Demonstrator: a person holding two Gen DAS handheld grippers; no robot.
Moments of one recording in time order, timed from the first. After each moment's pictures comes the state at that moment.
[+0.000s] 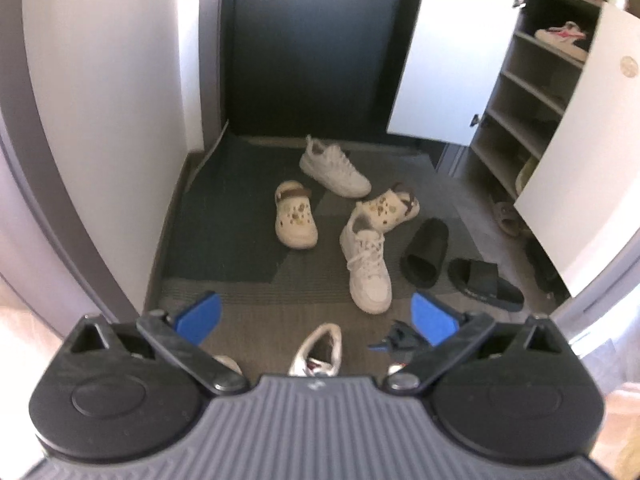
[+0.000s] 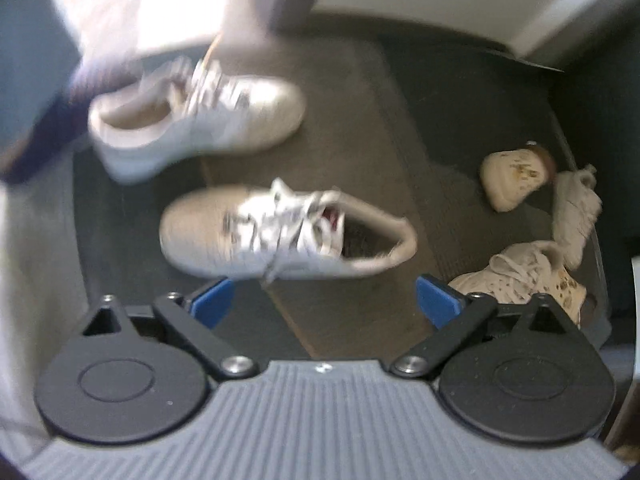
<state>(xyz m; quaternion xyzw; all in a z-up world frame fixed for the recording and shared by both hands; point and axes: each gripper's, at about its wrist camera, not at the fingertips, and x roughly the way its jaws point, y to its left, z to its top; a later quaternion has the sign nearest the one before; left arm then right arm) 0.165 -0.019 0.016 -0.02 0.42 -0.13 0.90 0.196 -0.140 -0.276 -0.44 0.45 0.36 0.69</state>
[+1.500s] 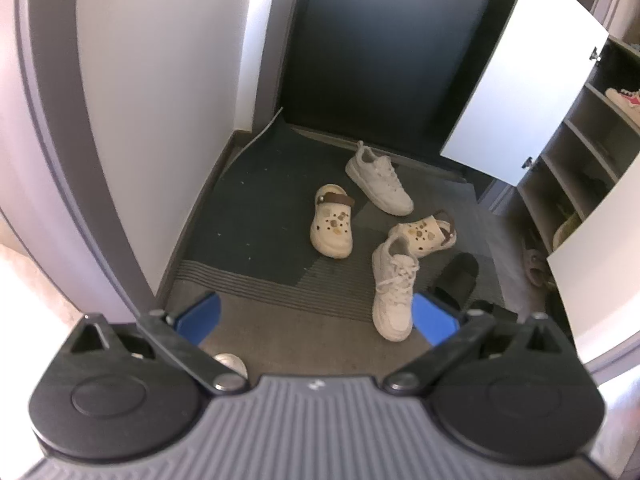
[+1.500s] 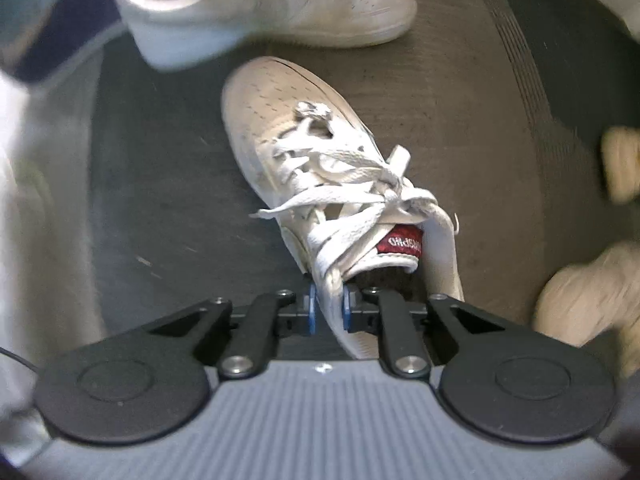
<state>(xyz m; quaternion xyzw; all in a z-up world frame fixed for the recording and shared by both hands) 0.219 0.030 0.018 -0.09 0.43 -0.05 0.90 0.188 -0.139 -0.368 -0.38 0.54 0.42 0.62</state>
